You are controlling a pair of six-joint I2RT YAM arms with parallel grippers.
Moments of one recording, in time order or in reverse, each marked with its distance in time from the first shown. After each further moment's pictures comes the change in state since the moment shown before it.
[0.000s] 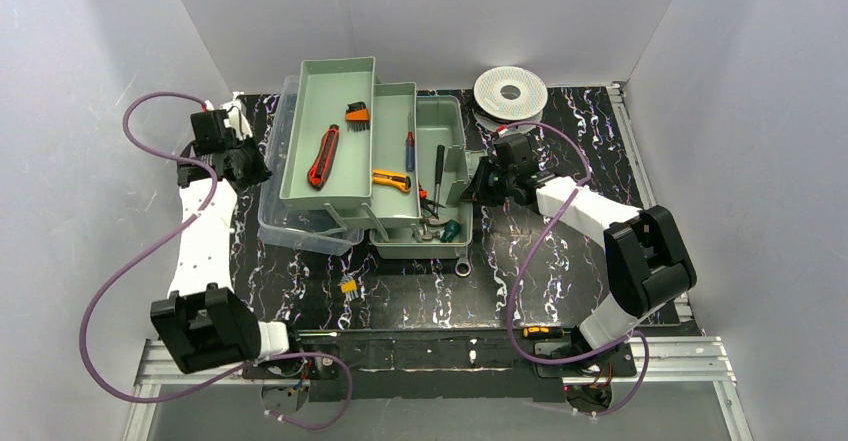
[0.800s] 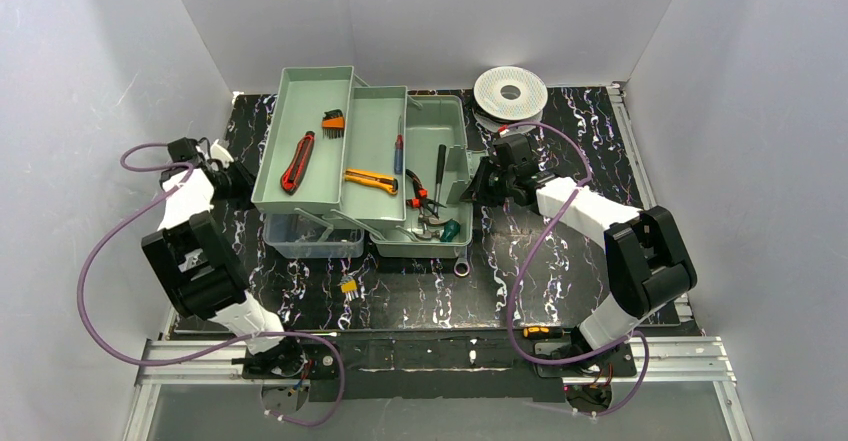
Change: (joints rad) left arm 0.292 0.343 -0.072 0.034 0.535 -0.131; right arm 0.002 -0.004 -0.004 0.000 0.014 0.021
